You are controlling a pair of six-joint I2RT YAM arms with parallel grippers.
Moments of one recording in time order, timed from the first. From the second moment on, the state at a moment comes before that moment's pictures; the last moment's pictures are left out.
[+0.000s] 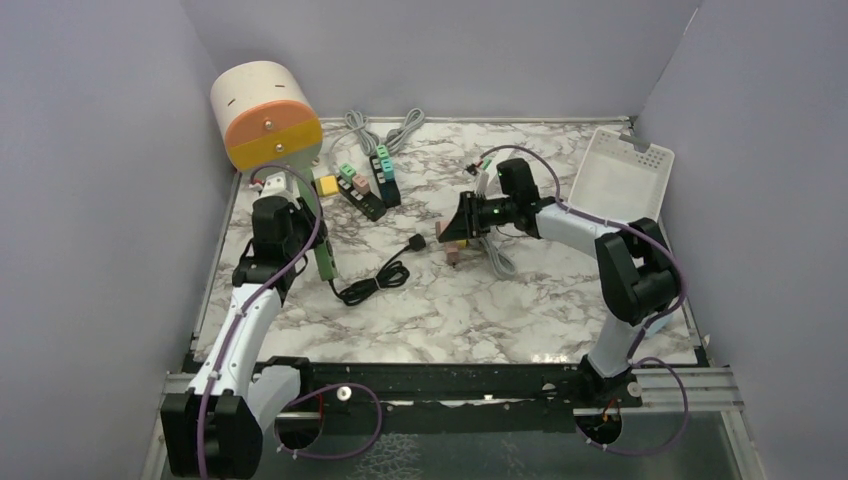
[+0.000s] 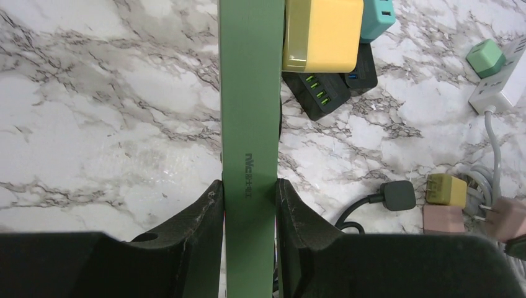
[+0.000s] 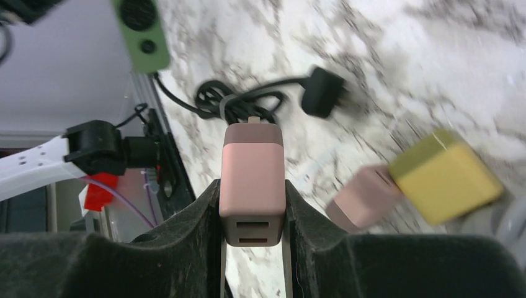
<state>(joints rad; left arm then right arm) -0.05 0.98 0.68 -0.21 -0.01 -0.38 0.43 1.79 1.13 0.00 -0.87 0.39</state>
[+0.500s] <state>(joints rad) 0.05 0.92 0.72 -0.23 0.09 -0.23 0.43 1.80 1.06 -0.12 -0.67 0.29</state>
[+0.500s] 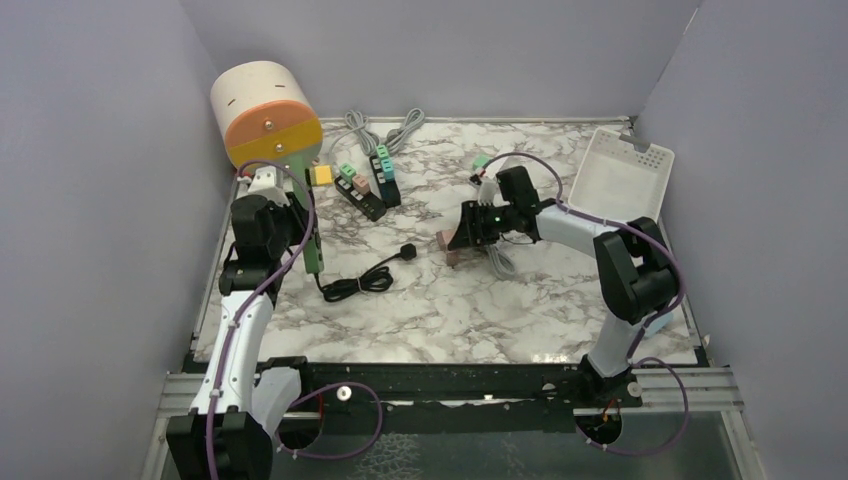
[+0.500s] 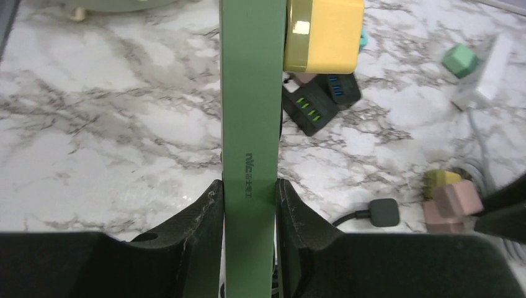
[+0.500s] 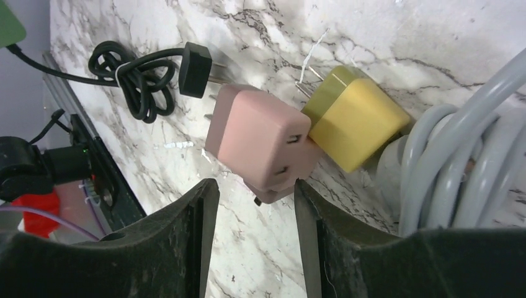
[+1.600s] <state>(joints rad) -0.04 0.87 0.66 -0.05 0.59 -0.22 0.67 1.95 1.50 0.28 -0.68 0.62</state>
